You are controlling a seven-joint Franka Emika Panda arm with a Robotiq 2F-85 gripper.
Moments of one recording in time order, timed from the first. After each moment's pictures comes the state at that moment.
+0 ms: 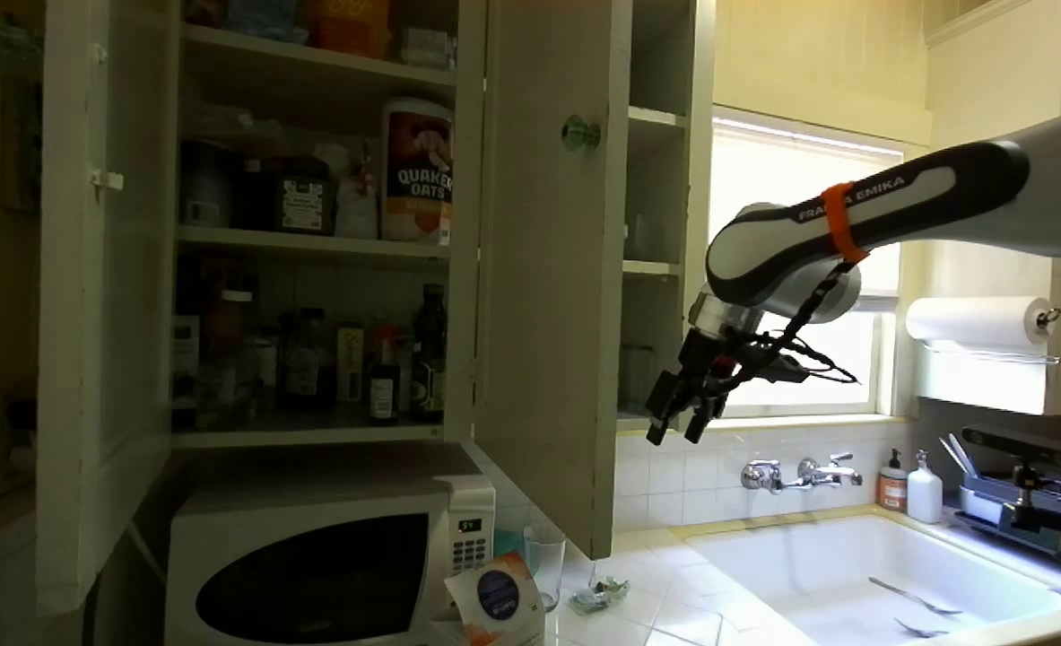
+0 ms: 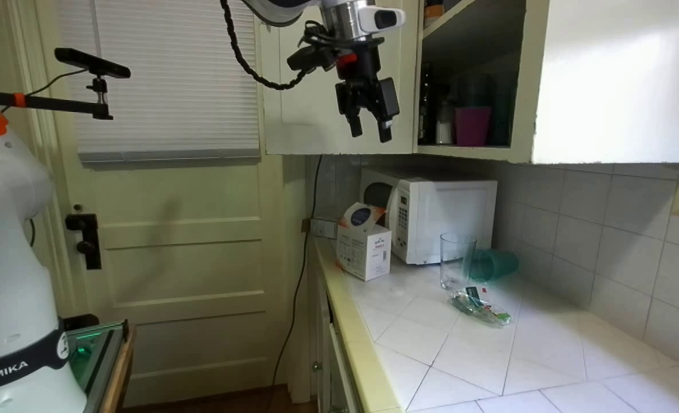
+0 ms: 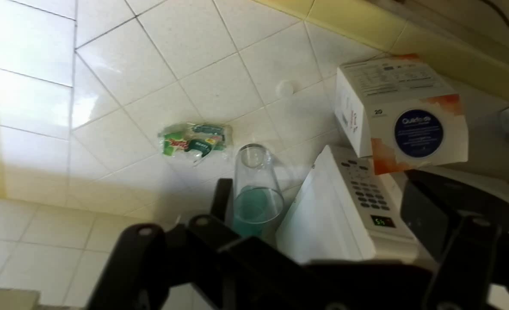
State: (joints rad) arm 0.03 -0.30 -0.13 -2.13 0.15 2.15 -0.25
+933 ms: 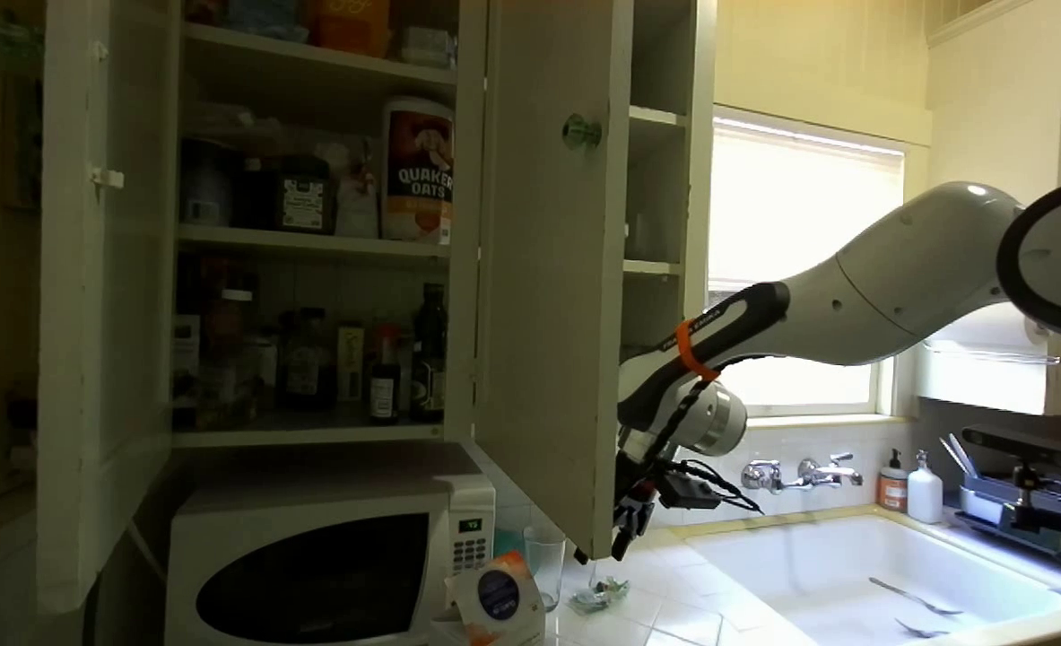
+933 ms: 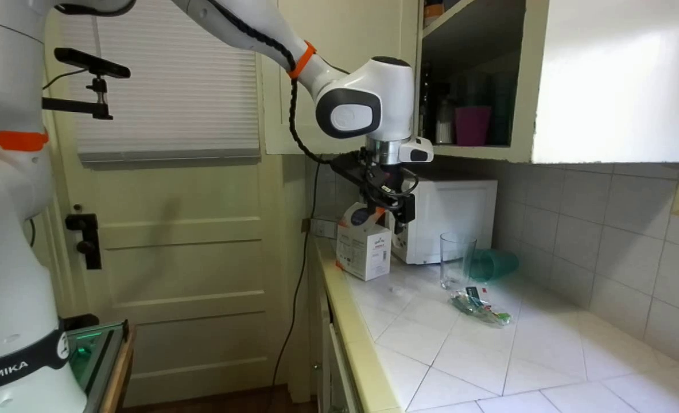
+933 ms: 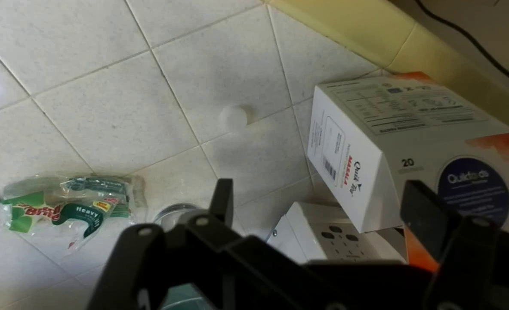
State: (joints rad) arm 0.02 0.15 -0.05 -2.06 0.47 2.38 -0.54
